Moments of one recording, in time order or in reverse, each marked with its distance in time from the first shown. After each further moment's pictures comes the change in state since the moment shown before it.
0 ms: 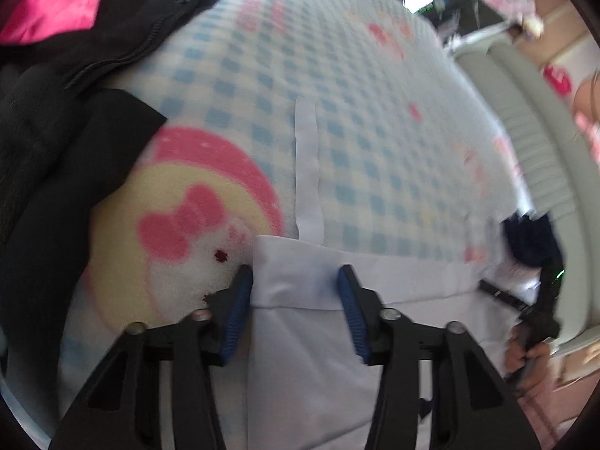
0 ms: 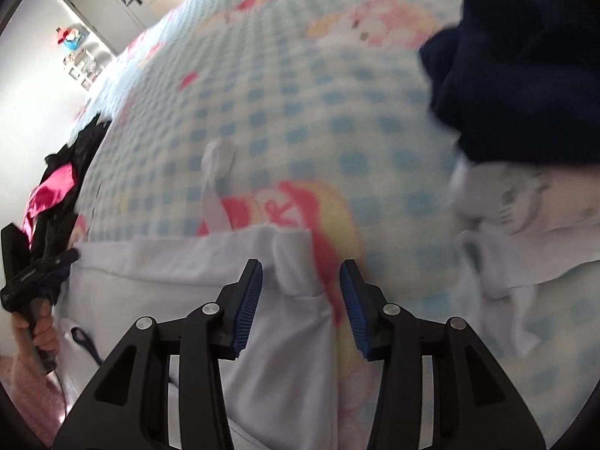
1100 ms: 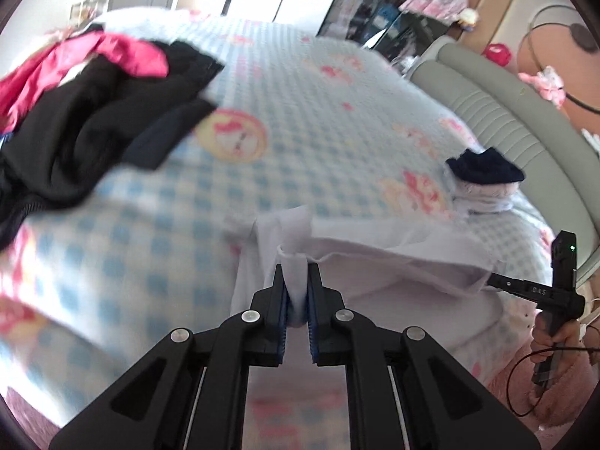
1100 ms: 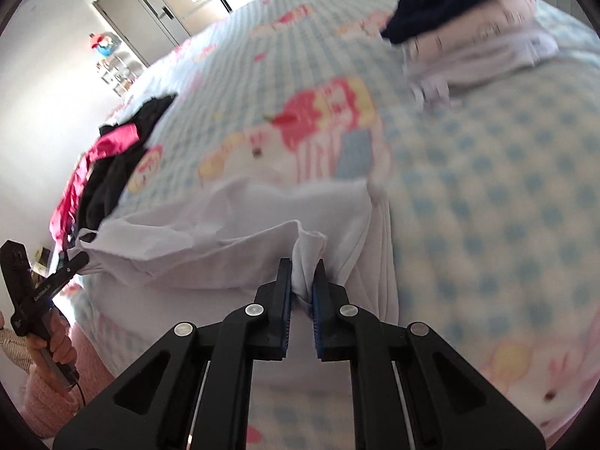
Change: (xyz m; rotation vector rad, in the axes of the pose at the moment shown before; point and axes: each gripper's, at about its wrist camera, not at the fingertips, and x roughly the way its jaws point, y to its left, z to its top) left arm -0.155 -0.013 -0.207 0.123 -0.266 0.027; right arm -0.121 0.038 -0.183 -0.007 -0.105 0.062
